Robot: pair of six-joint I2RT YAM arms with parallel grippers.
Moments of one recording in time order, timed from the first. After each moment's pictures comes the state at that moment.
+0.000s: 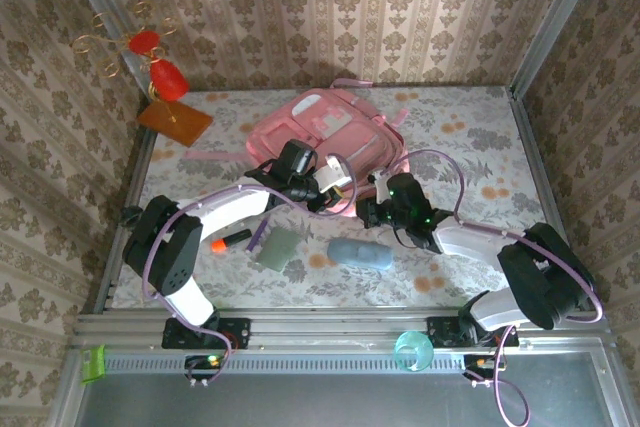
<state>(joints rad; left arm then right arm) -0.70 1.65 1.04 -0.20 0.46 0.40 0.54 1.42 0.58 0.23 -0.21 0.37</state>
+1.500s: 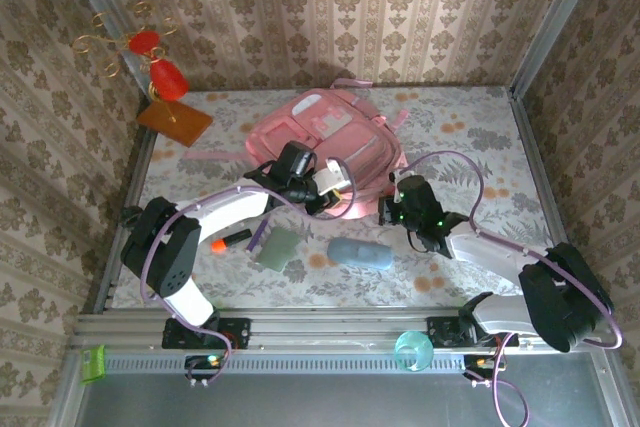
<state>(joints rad) -0.70 1.64 1.02 -0.21 0.43 0.47 0.50 1.28 0.55 0.03 0.07 0.42</state>
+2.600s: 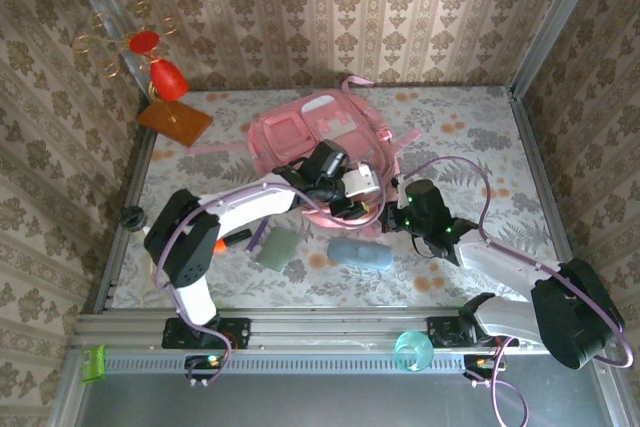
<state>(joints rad) -0.85 1.78 1.24 -0.27 0.32 0.51 0.50 1.18 0.50 0.03 -0.11 0.43</state>
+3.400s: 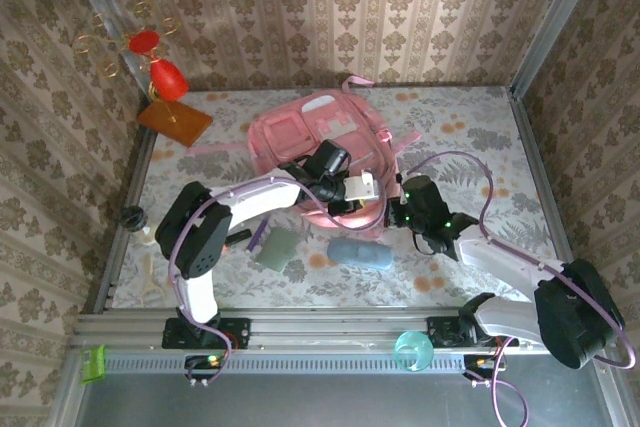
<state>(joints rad) -0.82 1.83 1.26 -0.34 0.40 0.73 0.49 1.19 0.57 -0.10 0.06 0.47</state>
